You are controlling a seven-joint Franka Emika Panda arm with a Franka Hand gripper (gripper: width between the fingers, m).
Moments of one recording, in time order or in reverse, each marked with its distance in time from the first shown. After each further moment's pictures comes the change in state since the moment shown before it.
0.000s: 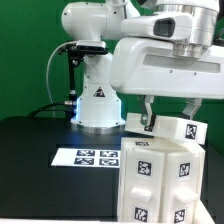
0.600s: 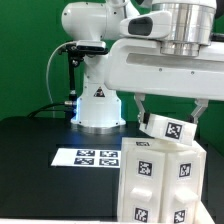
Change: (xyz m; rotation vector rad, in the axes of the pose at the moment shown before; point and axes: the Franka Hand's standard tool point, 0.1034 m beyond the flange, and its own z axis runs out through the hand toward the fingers) arm 0.004 0.002 -0.001 0.039 0.009 0.465
